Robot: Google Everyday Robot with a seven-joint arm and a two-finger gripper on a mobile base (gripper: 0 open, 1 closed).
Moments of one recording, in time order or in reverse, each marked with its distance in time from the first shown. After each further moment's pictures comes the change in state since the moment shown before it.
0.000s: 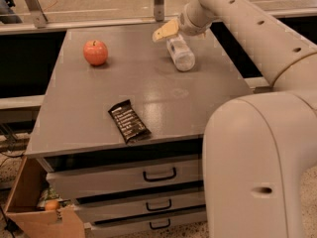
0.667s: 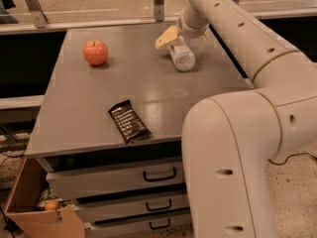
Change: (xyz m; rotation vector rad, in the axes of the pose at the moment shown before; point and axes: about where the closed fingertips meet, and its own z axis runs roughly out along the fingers) arm 0.010 -0.017 0.025 0.088 0.106 -0.059
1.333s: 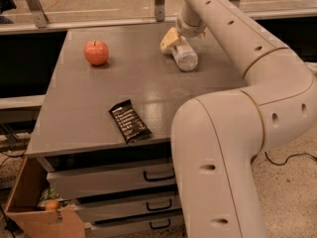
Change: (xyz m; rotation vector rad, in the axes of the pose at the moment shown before) arm 0.006 -0.010 0.003 0.076 0.078 -0.088
